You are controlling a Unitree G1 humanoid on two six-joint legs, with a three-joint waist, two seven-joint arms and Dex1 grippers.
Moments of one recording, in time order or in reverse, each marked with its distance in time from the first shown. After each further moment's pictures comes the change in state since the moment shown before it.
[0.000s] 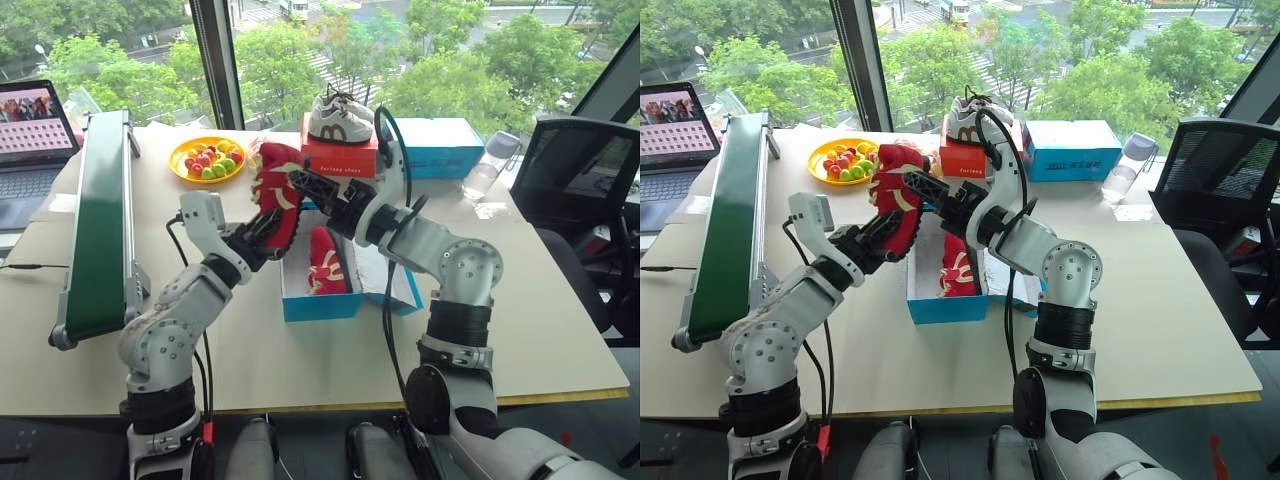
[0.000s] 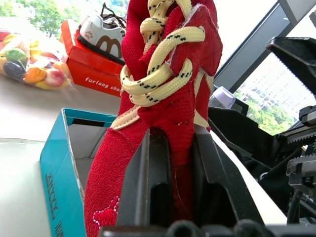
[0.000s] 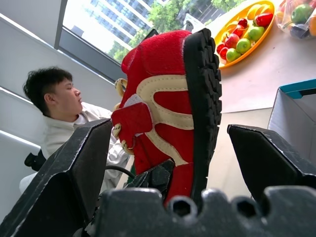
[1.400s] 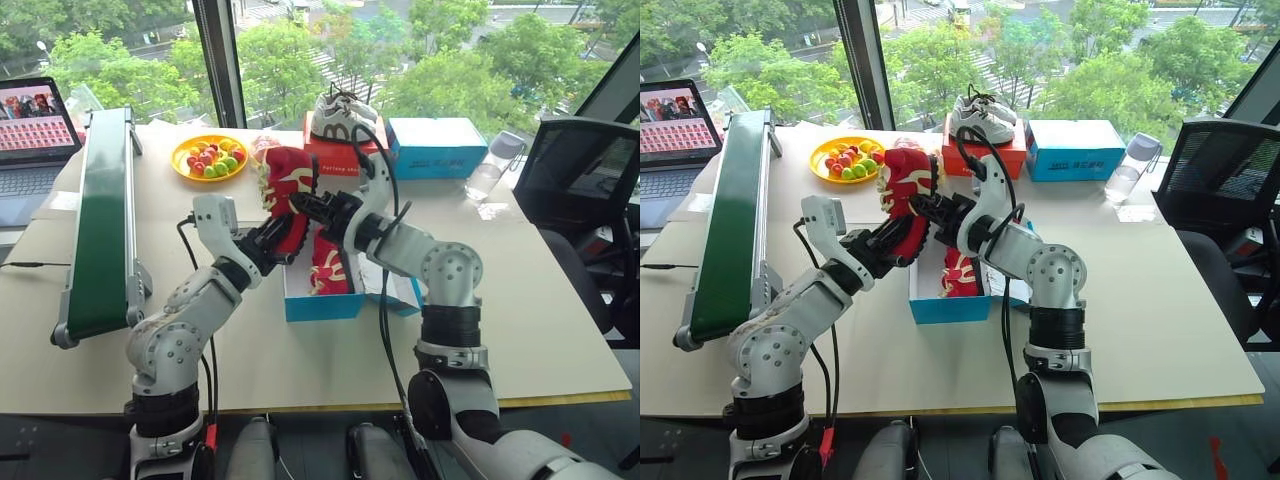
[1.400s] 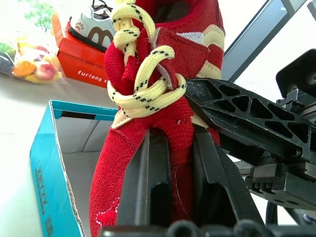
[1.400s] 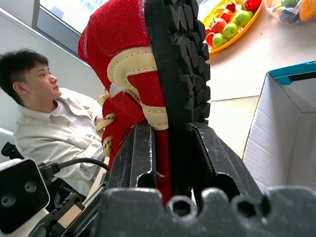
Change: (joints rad) left arm 0.034 0.101 -0.111 -0.050 0.073 -0.057 -0.050; right arm -0.013 -0.014 0.023 0.091 -0.099 -0.063 -0.023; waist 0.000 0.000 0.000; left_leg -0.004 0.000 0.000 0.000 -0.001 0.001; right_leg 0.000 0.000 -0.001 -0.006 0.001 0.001
